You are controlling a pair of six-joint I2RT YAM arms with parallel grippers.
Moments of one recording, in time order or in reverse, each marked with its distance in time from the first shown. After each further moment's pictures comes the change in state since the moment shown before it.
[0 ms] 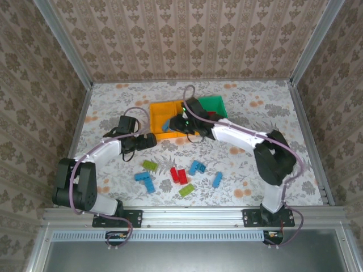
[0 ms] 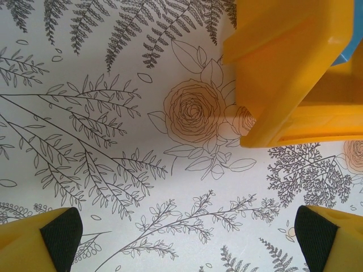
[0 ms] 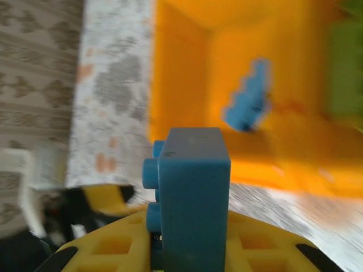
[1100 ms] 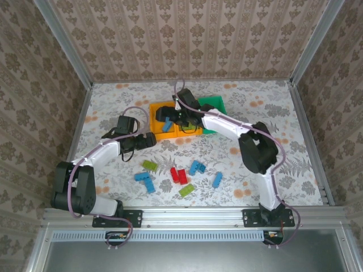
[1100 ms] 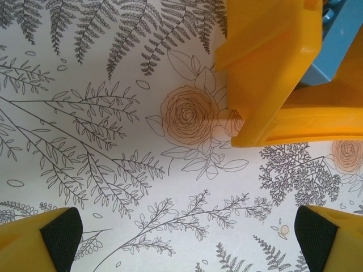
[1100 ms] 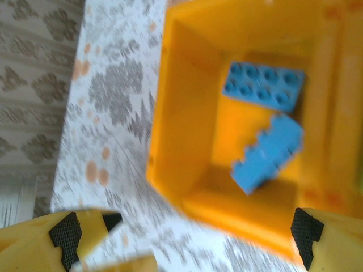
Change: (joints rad) left arm 0.001 -0.033 -0.010 0.000 -0.001 0.003; right arm -0.026 0.121 0.158 -0.119 -0.029 -0.132
